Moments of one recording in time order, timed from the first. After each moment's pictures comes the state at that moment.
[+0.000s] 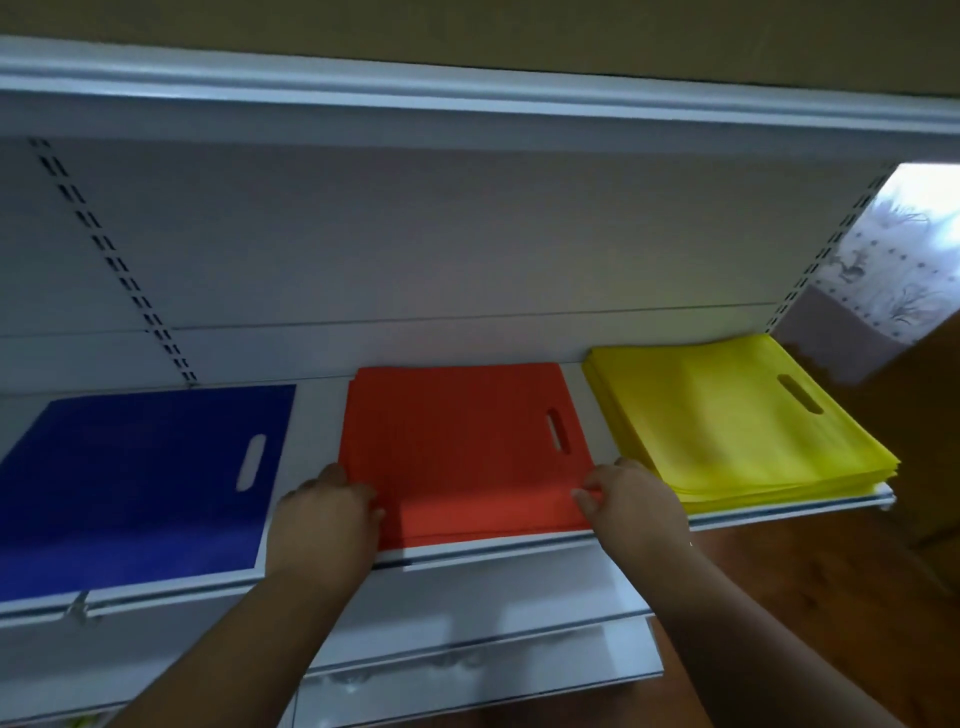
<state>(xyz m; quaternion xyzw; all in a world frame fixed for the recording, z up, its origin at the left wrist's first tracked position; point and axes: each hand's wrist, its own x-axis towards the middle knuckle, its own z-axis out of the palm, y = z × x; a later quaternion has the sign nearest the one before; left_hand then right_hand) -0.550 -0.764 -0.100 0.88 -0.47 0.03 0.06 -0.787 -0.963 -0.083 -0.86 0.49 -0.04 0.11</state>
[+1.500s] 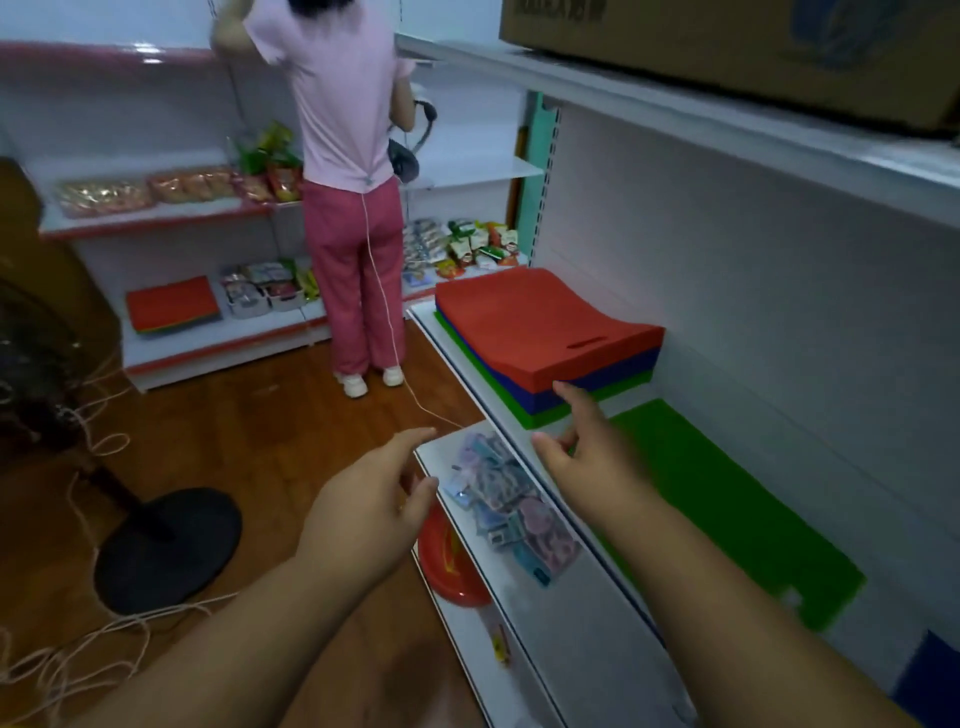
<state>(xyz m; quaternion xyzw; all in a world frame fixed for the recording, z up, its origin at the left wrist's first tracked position) -0.253 -0.154 -0.043 0.95 0.06 0.14 0.28 -0.158 -0.367 -0.016 -0.93 -0.11 0.01 0.34</state>
